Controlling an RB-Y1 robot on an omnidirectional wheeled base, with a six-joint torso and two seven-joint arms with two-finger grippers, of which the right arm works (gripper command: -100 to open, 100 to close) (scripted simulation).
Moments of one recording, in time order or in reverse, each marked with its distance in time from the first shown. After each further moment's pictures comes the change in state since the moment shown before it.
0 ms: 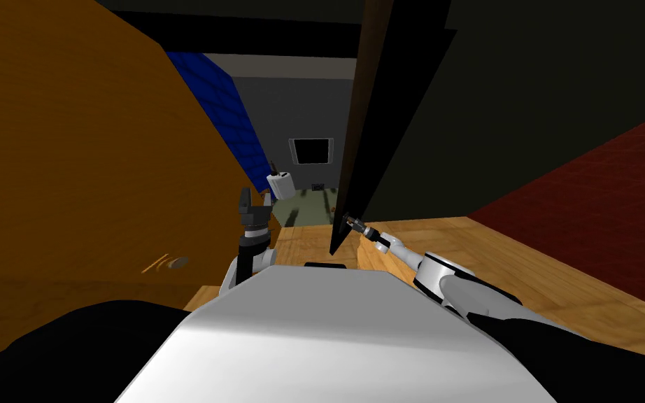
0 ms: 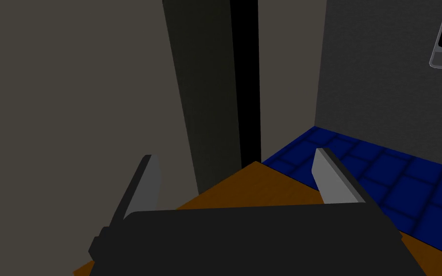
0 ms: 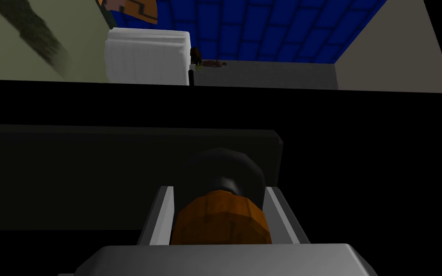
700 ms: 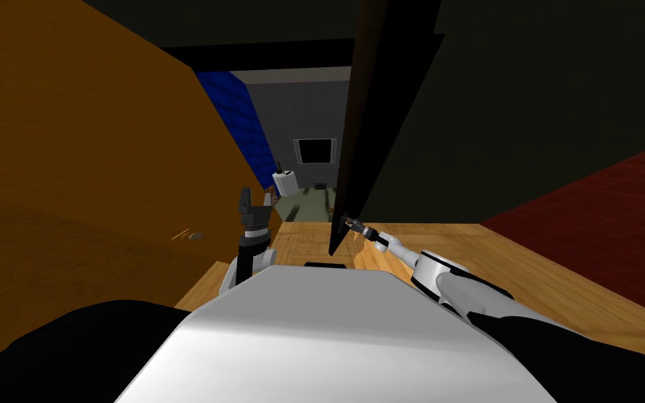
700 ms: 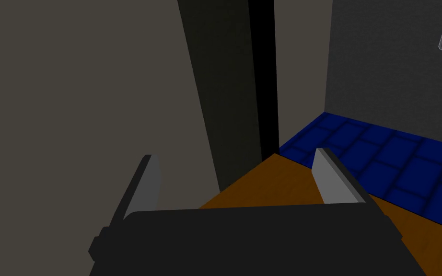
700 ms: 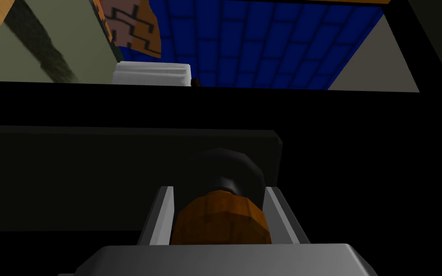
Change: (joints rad) arm -0.026 0.014 0.035 0.028 0.009 -0.036 -0.011
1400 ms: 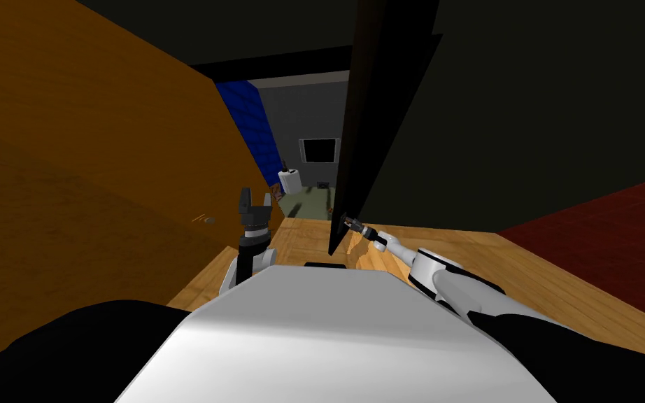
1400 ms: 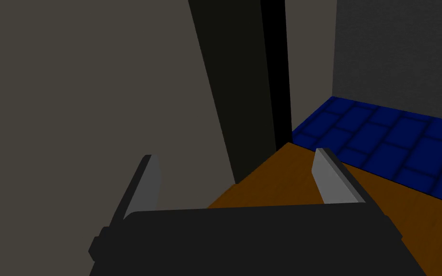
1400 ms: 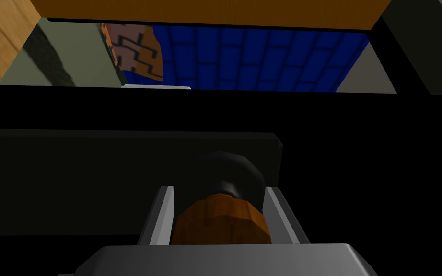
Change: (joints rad) arm -0.025 0.018 0.024 0.038 -0.004 -0.024 -0.005
